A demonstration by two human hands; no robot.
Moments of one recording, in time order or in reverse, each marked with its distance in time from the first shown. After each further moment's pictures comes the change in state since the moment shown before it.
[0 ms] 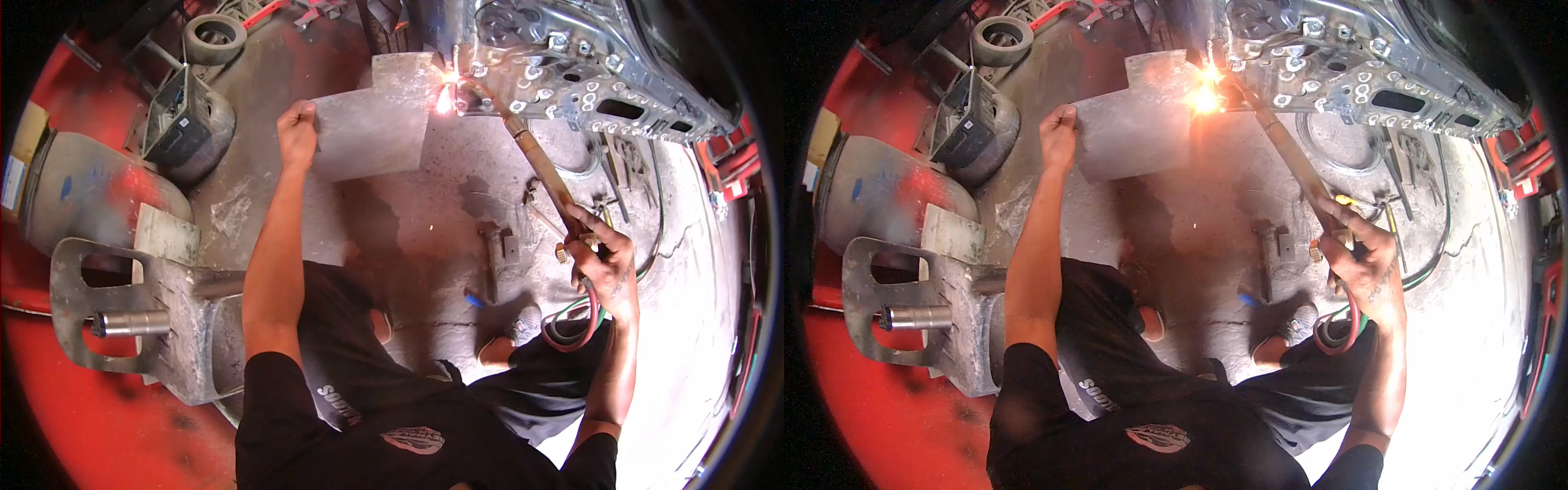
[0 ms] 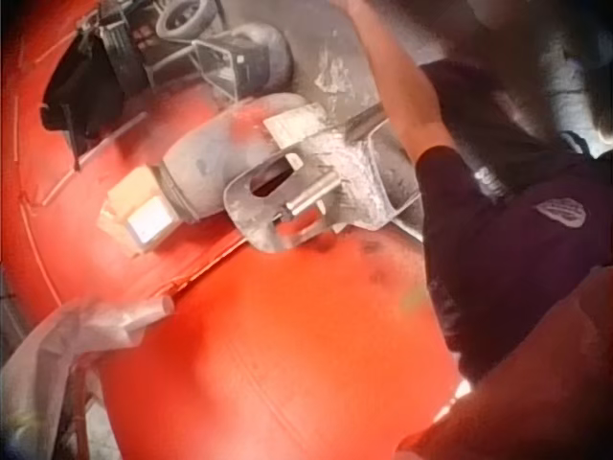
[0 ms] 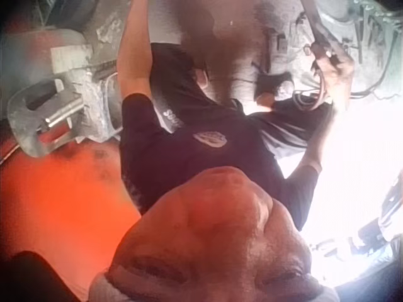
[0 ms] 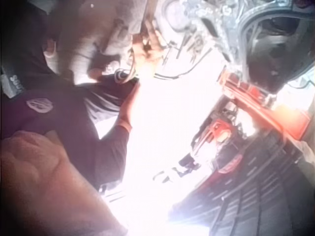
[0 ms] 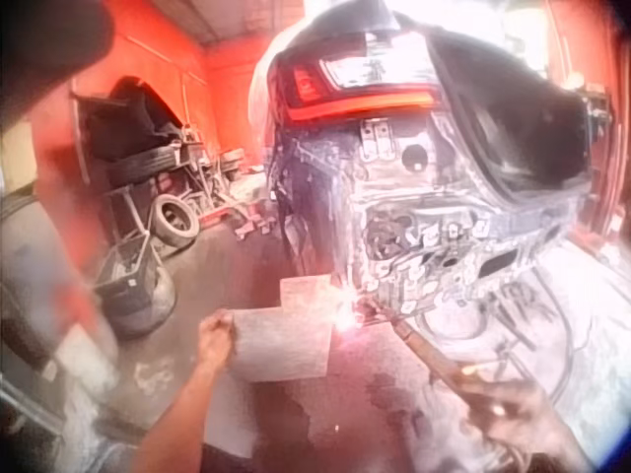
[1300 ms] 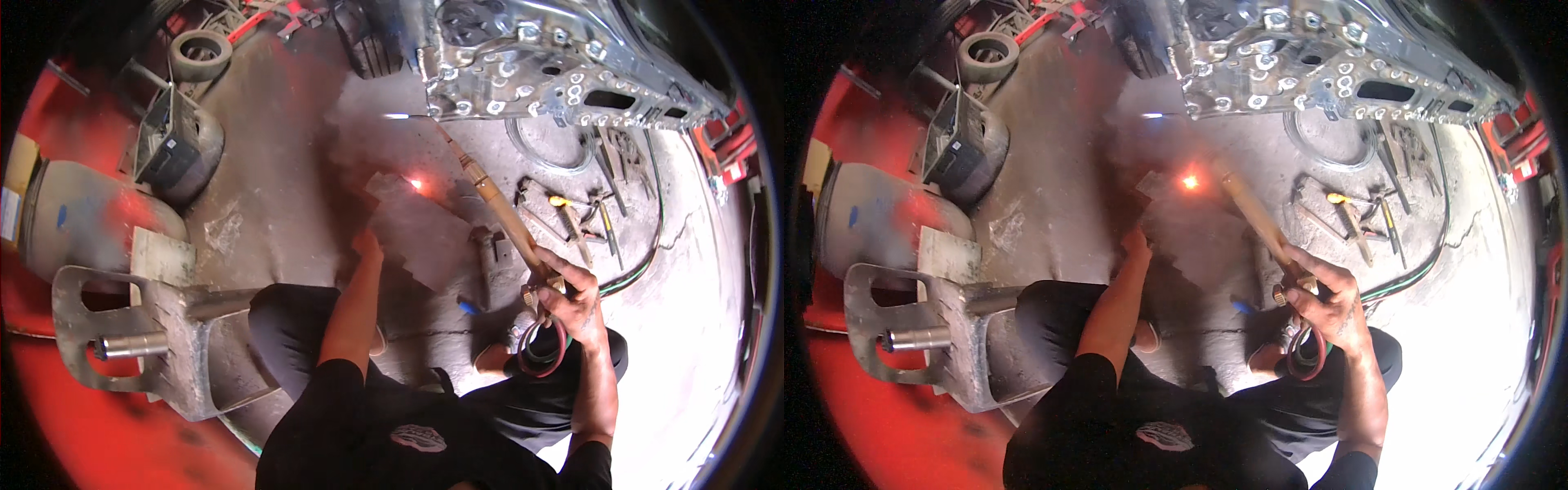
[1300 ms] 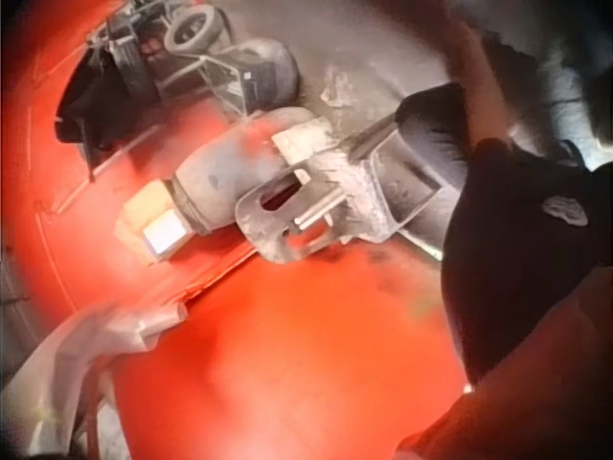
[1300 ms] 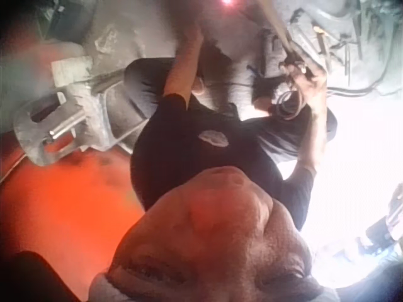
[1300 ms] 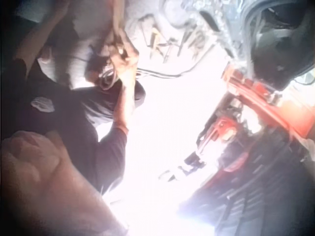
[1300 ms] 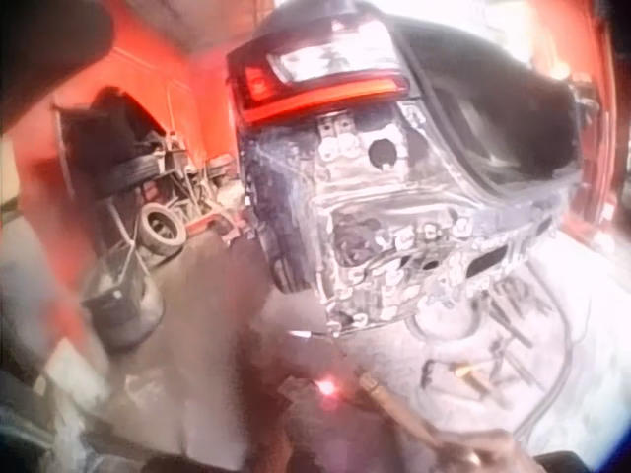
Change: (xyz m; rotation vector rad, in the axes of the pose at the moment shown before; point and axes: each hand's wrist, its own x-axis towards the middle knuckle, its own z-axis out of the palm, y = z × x) left_hand -0.224 -0.231 0.113 -0.270 0.453 -1.076; right_hand -0.019 0.071 0.005 0.258 -0.119 -0.038
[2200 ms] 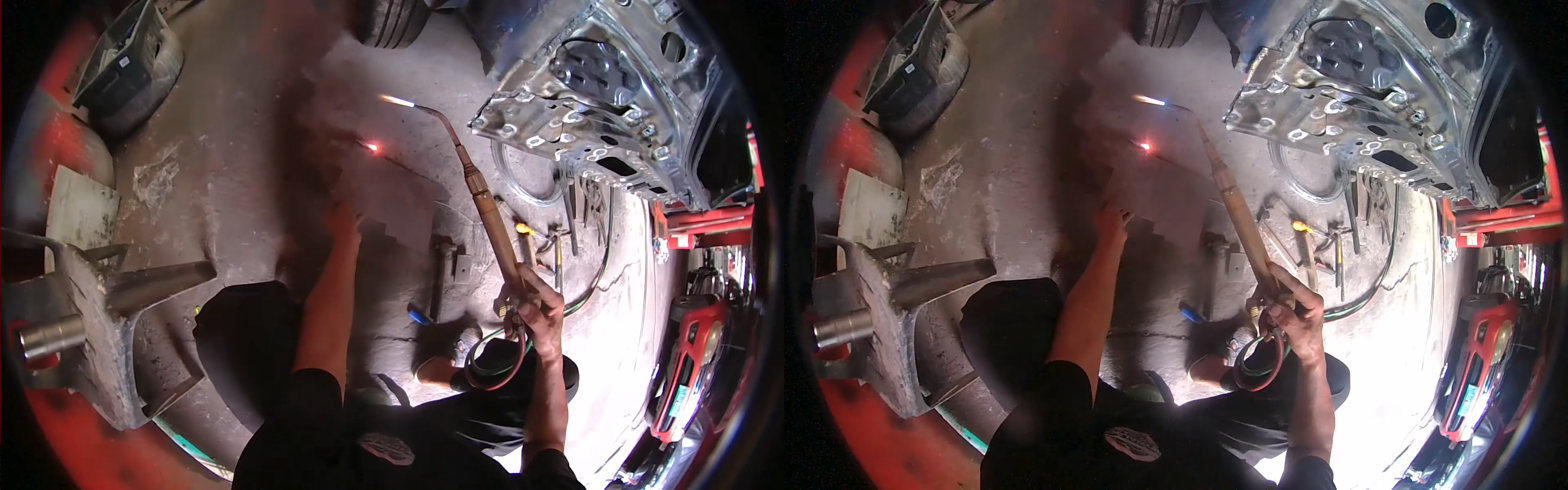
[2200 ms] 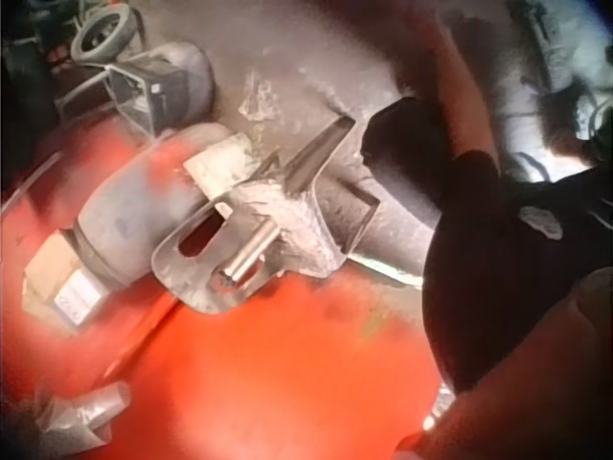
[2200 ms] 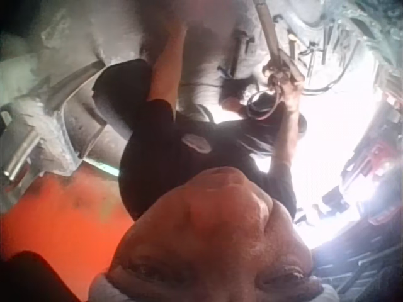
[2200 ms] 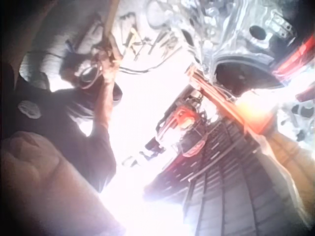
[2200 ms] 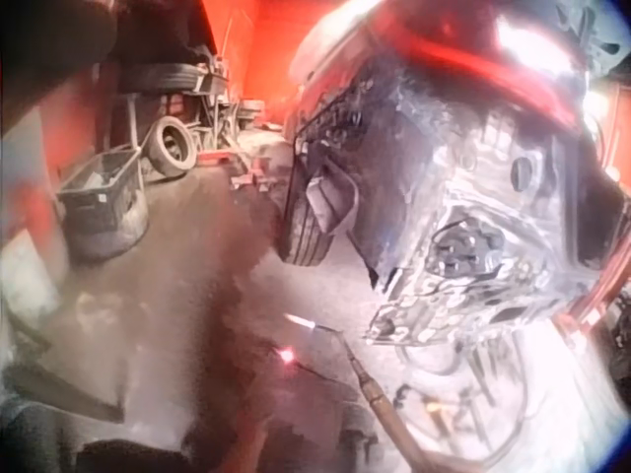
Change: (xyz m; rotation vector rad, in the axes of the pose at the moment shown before) left_hand 0.039 -0.043 0.038 -0.406 -0.169 -0.005; right_hand 0.060 0.033 0.036 0.135 -0.015 0.063
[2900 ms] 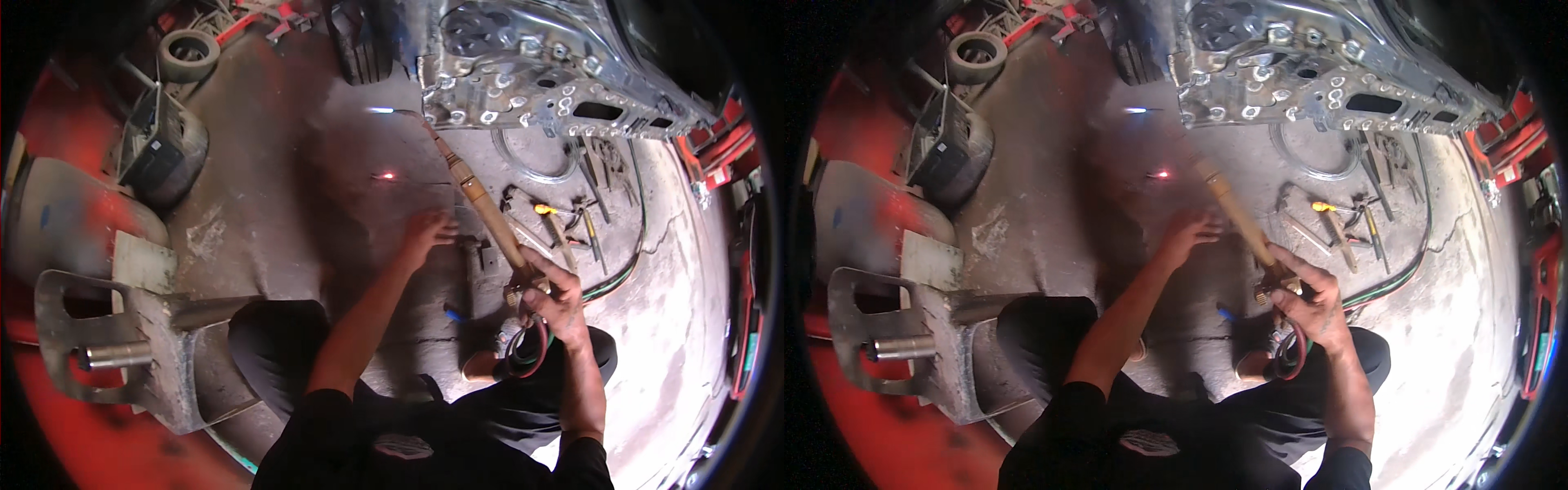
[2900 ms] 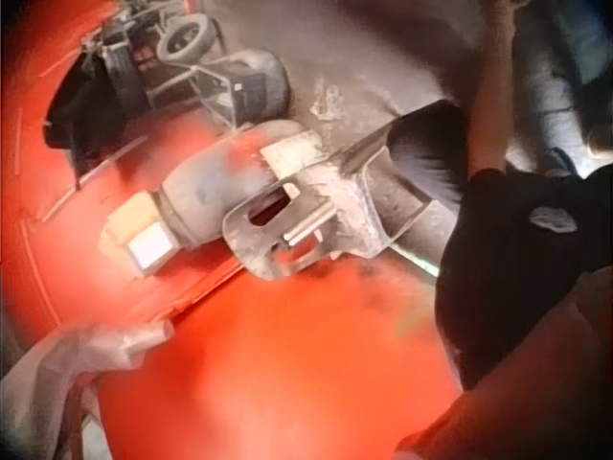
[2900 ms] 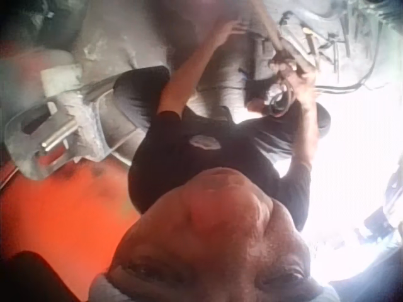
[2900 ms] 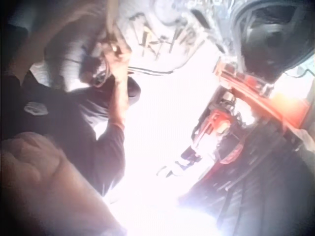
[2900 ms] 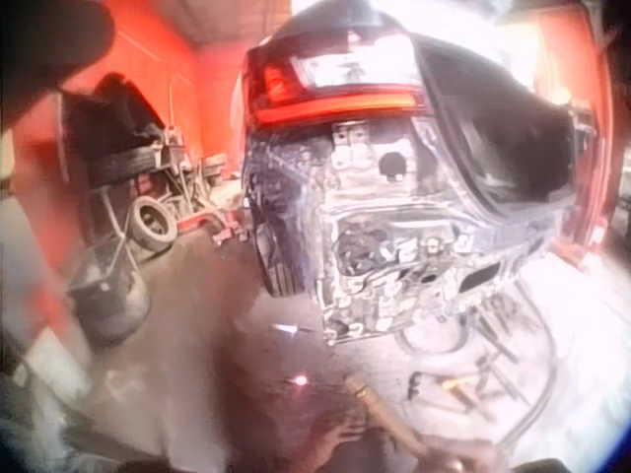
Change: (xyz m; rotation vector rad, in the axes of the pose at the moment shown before) left_hand -0.187 0.047 0.092 0.513 -0.986 -0.177; right_hand -0.051 -0.031 -0.017 -0.047 -0.009 -0.041
